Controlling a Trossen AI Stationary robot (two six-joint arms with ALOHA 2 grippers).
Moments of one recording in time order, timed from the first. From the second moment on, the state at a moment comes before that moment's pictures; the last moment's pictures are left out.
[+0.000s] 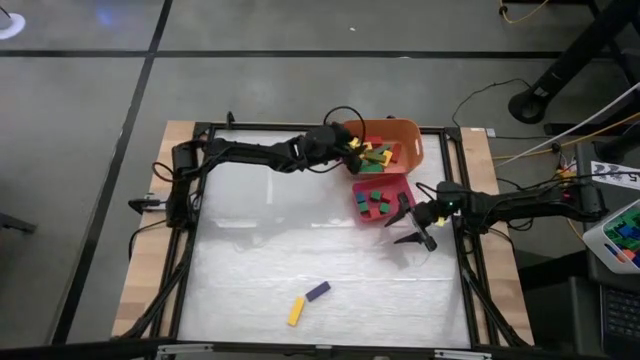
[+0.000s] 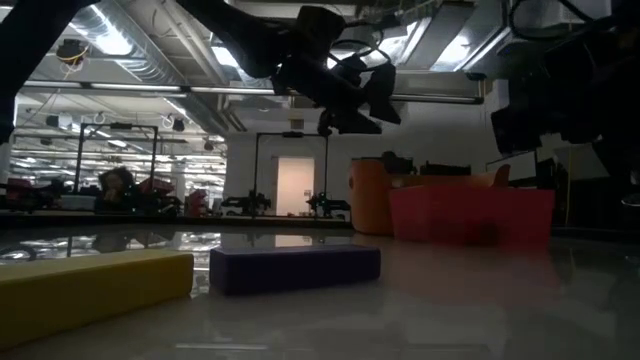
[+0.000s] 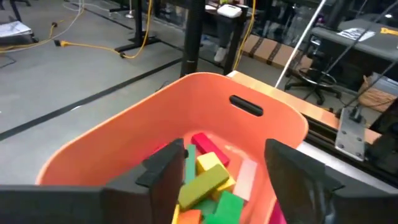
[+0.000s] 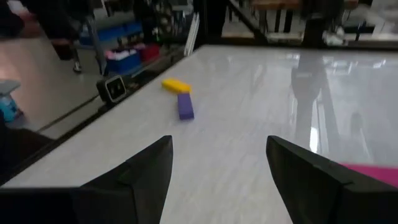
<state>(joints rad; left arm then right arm) 0.29 1.97 1.38 0.33 -0.25 -0.24 -0.12 0.77 0.05 0.51 -0.59 -0.06</state>
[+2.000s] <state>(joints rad) -0.54 2.11 1.38 -0.28 -0.46 -0.71 -0.12 0.54 0.01 0.35 -0.23 -0.03</state>
